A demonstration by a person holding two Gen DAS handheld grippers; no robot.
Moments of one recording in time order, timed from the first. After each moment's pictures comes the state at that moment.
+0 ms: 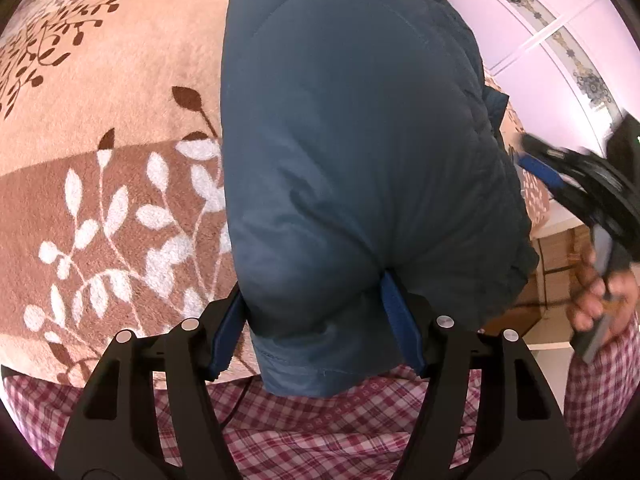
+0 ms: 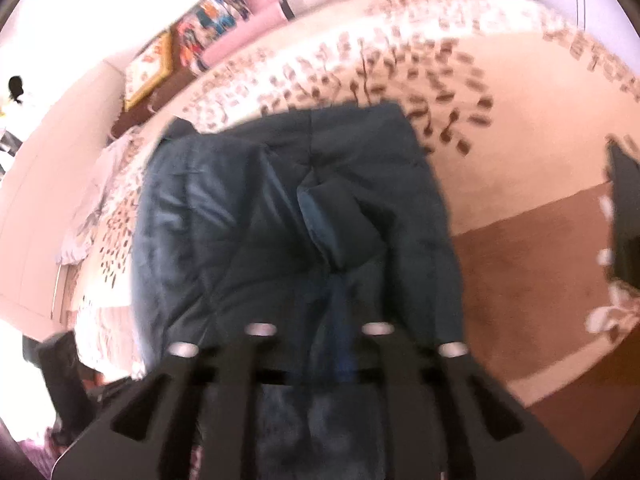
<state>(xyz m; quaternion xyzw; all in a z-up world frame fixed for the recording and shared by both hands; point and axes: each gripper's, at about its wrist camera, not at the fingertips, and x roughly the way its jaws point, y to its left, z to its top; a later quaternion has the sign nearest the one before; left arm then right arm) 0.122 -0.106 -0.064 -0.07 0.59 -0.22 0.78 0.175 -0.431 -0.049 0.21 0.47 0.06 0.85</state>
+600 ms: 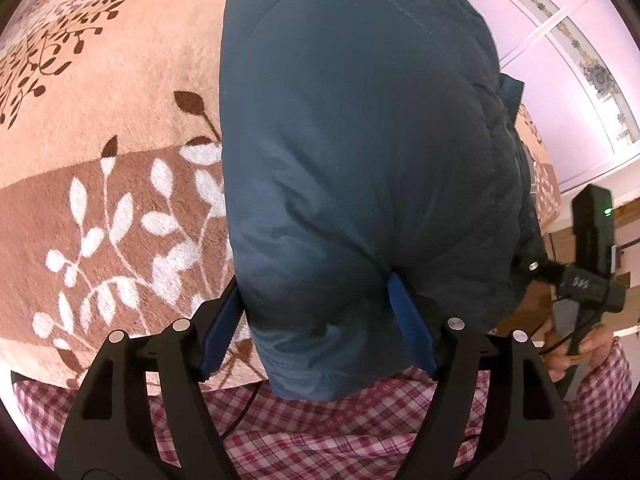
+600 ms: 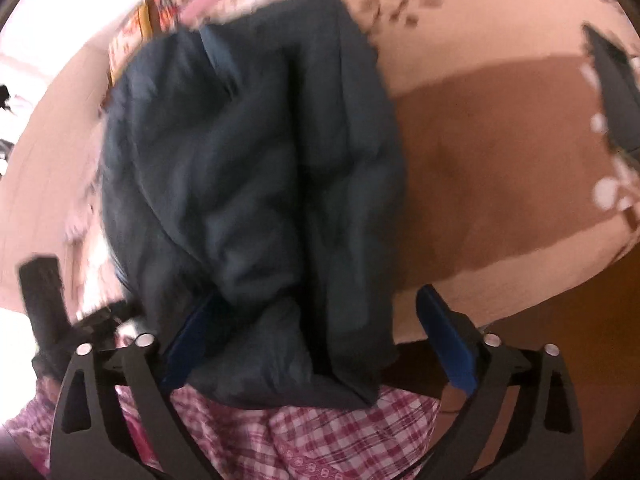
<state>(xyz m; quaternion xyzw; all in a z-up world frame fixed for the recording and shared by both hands) 0.132 -0.103 -0.072 -0.05 0.59 -0.21 0.78 0.142 -0.432 -0.129 0.23 0.59 0.08 0.77</state>
